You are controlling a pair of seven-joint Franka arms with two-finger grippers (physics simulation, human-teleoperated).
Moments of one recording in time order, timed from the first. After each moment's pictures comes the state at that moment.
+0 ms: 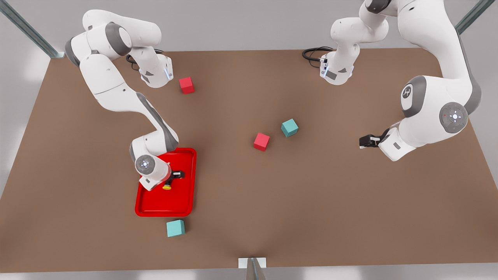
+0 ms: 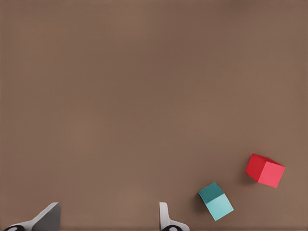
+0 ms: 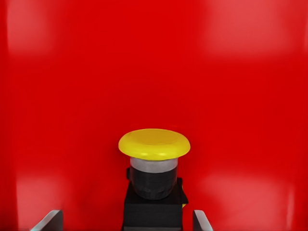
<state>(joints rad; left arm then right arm) 0.00 0.25 -0.11 -1.48 -0.06 1.58 -0.02 -0.06 0.68 0.32 -1.83 -0.27 2.36 0.40</state>
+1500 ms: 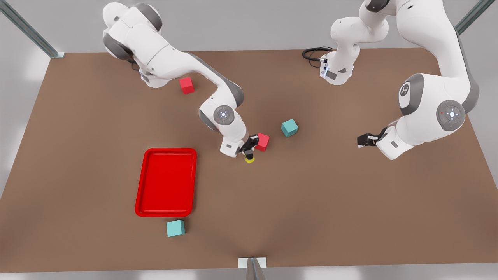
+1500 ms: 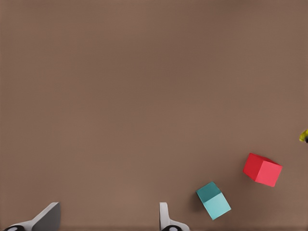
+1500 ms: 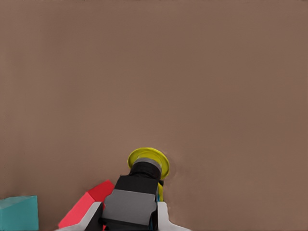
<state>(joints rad) -0.01 0.24 -0.12 -1.48 -0.06 1.58 -0.03 0.50 0.67 0.35 -1.48 -0.08 2.30 0.49</state>
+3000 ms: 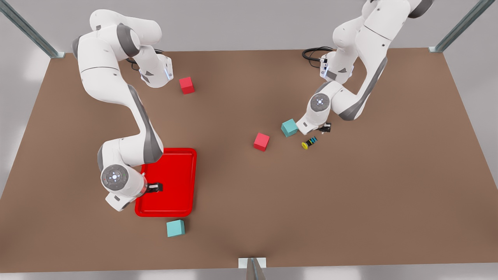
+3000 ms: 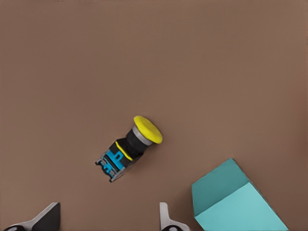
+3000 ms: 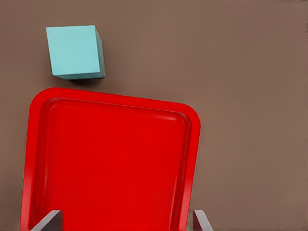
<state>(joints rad) 0.42 0.25 -0.90 -2.41 0.45 2.36 -0.56 0.09 0.68 0.14 -1.25 -0.21 1.81 0.17</state>
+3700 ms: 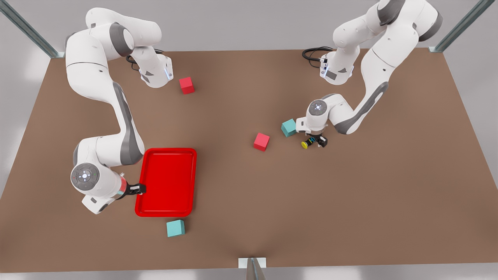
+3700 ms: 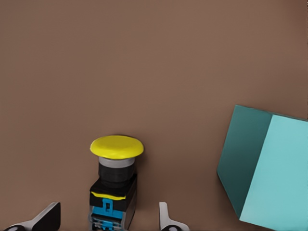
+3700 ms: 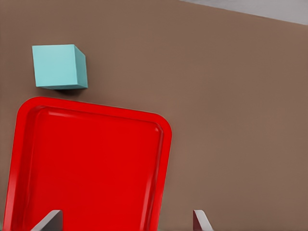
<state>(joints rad) 0.44 0.48 -0.84 -2.40 0.91 2.45 -0.25 0.02 0.65 0.15 -1.21 -0.19 1.80 0.06</state>
